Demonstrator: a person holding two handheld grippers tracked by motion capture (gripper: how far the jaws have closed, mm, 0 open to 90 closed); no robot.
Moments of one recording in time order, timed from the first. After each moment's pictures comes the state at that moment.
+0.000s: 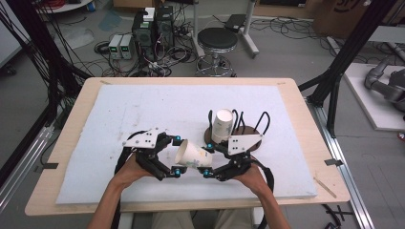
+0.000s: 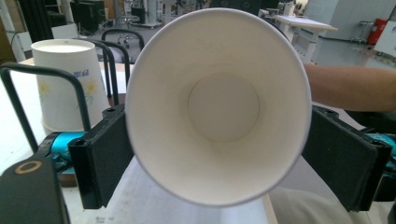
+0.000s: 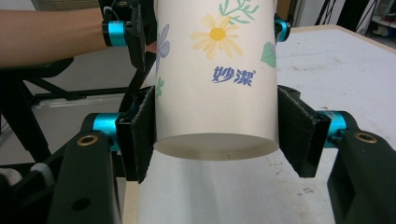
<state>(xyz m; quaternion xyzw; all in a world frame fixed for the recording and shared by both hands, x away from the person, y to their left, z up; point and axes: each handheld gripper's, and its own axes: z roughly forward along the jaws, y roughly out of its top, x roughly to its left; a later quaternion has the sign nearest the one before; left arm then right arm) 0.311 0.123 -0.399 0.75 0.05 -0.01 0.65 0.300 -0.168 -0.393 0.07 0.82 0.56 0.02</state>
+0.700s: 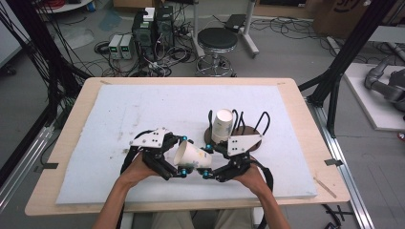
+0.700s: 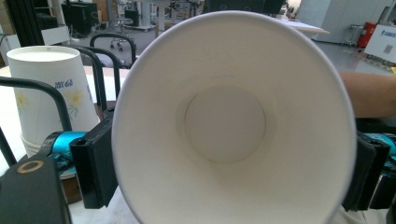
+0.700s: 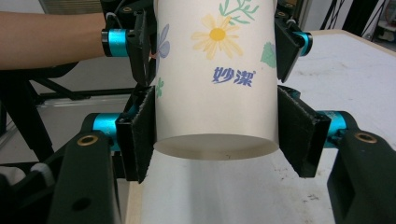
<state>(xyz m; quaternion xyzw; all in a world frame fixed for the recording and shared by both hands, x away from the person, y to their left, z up) 0.313 0.108 -0.398 0.75 0.04 -0.02 0.66 0.299 -0.166 -0.392 0.06 0.82 0.57 0.02</state>
